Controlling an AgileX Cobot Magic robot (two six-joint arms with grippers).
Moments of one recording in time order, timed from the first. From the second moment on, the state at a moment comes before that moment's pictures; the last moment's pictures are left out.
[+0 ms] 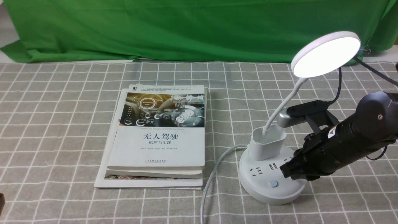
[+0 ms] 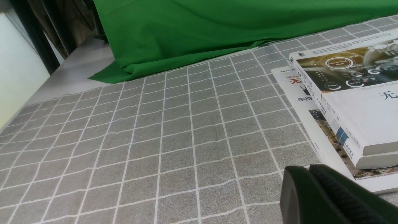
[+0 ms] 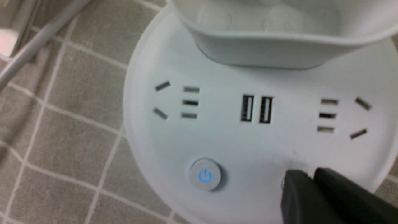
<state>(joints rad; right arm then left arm) 0.37 1.63 -0.91 0.25 0.59 -0.26 0.02 0.00 0.01 0.06 0.24 0.22</state>
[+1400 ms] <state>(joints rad) 0.47 1.70 -0.89 0.08 0.46 -0.18 0.02 0.00 0.01 0.06 0.24 0.22</state>
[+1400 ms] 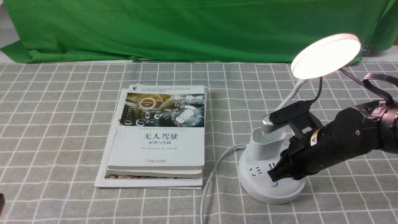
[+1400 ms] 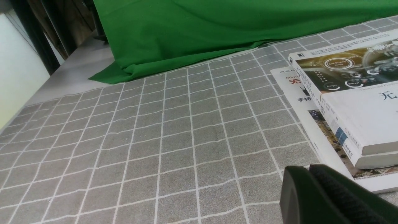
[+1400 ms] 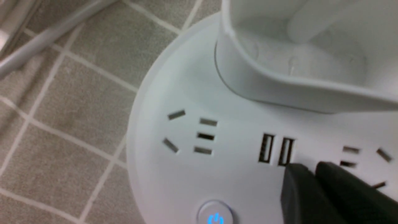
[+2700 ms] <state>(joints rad) 0.47 1.64 -0.86 0.02 0.53 -0.10 0.02 0.00 0.01 0.06 0.24 0.22</state>
